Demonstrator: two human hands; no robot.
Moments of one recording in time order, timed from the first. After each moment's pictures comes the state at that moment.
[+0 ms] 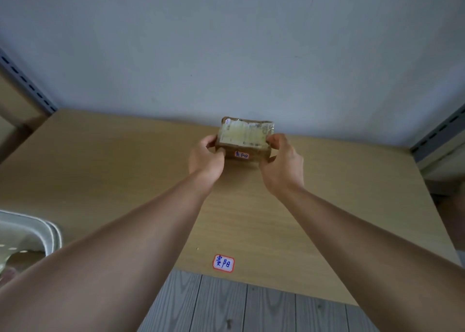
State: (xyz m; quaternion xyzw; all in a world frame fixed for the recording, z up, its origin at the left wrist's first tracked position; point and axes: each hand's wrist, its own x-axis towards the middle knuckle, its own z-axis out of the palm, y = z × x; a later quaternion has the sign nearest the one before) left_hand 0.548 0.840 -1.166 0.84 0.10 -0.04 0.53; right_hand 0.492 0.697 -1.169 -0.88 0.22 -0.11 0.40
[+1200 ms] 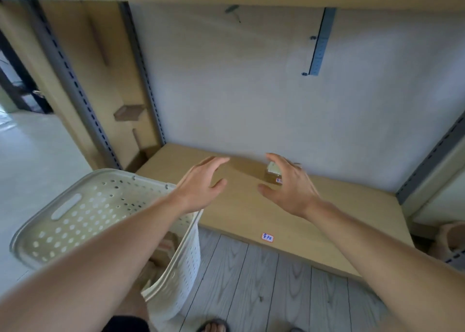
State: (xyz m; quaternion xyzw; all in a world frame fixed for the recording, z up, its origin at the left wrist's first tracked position) left_hand 0.347 1.041 -0.959 0.94 -0.20 0.03 0.26; right_hand 0.320 0.807 -0.956 -0.96 -0.08 -0.05 0.28
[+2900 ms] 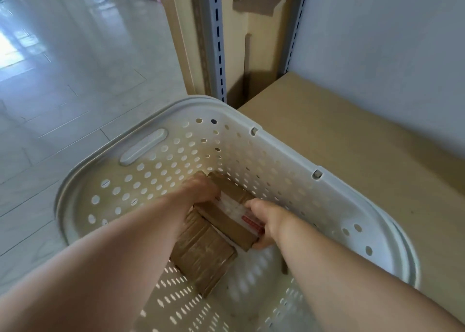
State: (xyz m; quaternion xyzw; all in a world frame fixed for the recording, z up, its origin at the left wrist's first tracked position) left_hand 0.464 1.324 -1.223 0.85 0.35 -0.28 0.28; right_hand 0.467 1.163 -1.200 -0.69 0.26 0.51 0.45
